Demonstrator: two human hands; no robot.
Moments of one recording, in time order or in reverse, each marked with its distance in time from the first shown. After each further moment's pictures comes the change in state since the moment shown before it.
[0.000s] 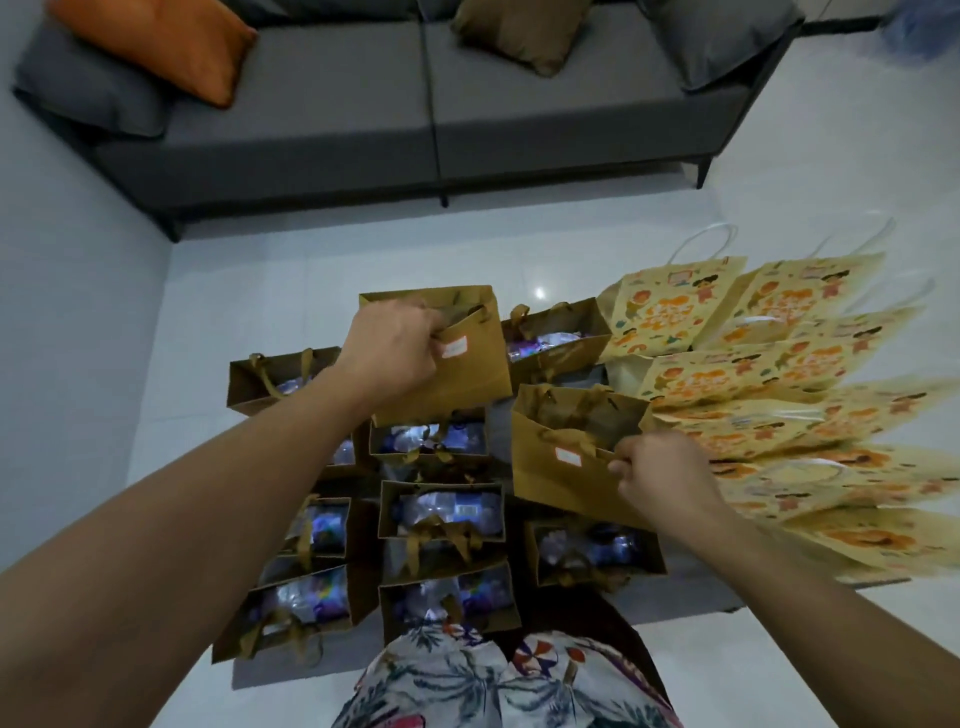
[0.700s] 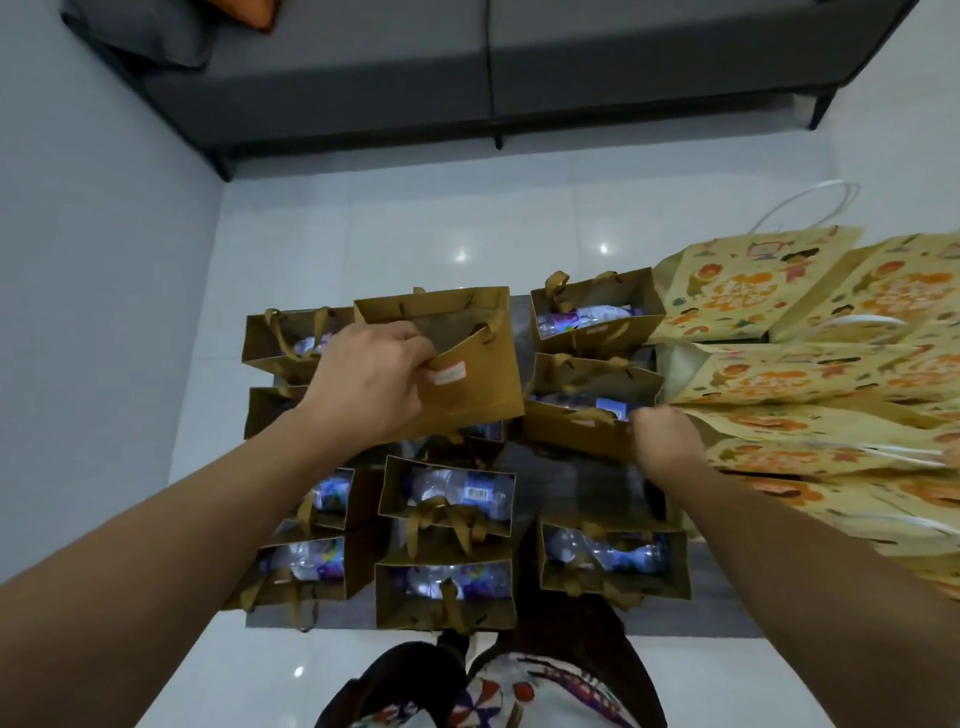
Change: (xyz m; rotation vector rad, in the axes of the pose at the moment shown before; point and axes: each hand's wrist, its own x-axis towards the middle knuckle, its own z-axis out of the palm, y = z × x) left_hand -0.027 0.001 0.044 -0.033 0.114 0.012; right_hand 0.123 0.035 0.105 -0.055 -0.291 0.035
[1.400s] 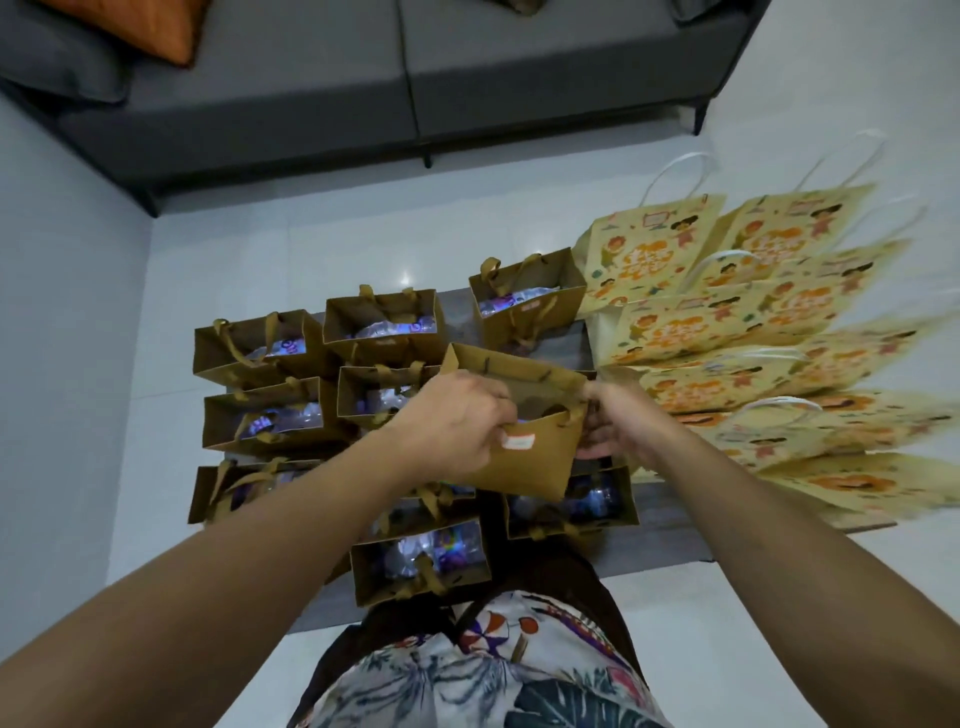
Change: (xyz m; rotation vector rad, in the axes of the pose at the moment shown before) left_hand -0.027 0.110 0.026 -0.157 -0.302 0.427; right_hand -0.092 0.010 -0.020 1.483 -0.284 0.386
